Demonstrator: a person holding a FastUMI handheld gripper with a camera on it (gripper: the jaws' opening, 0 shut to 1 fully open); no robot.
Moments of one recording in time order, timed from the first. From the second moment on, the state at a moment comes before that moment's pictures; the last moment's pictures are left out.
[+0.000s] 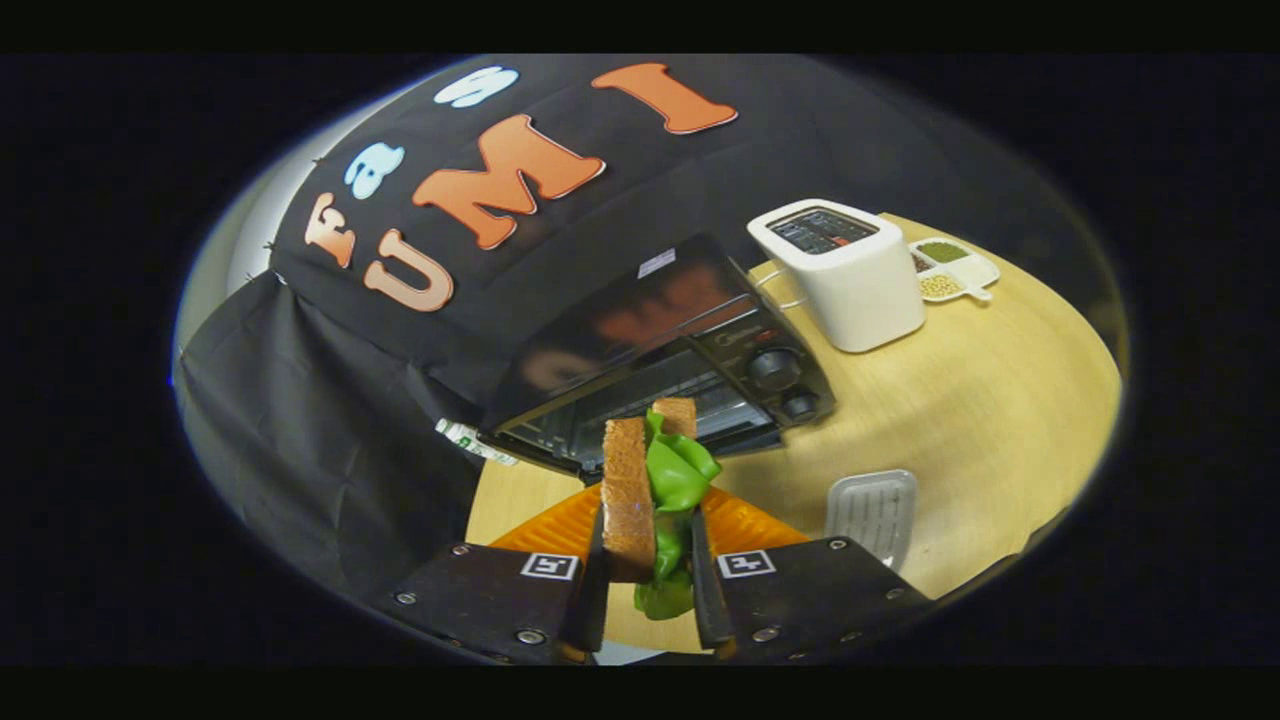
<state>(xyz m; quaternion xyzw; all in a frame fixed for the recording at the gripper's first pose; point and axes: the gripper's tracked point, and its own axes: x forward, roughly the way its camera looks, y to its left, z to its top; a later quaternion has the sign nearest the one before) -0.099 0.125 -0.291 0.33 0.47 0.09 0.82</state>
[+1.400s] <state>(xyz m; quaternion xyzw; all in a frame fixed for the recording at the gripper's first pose) -0.004 0.220 -0.383 0.44 0.41 0.04 0.80</state>
